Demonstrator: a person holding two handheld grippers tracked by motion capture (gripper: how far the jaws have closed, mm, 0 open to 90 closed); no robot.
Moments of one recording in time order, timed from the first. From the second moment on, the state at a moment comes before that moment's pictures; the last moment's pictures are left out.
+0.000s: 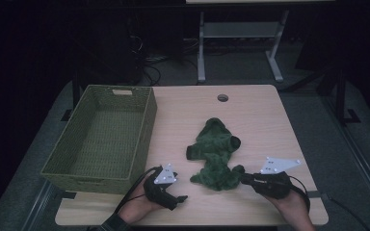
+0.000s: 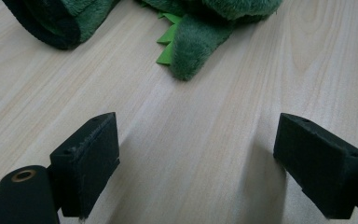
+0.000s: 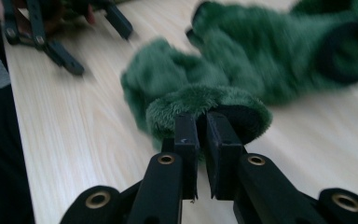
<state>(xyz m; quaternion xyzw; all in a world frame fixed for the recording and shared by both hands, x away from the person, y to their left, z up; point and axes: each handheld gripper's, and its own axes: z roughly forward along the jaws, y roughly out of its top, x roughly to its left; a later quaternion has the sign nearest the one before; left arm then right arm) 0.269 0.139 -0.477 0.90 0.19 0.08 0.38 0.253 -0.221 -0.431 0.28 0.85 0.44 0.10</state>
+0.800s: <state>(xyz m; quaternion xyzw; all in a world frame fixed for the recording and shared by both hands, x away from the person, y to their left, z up) 0.269 0.138 -0.477 0.90 0.19 0.08 0.38 0.305 -0.205 -0.433 0.32 0.82 0.46 0.12</state>
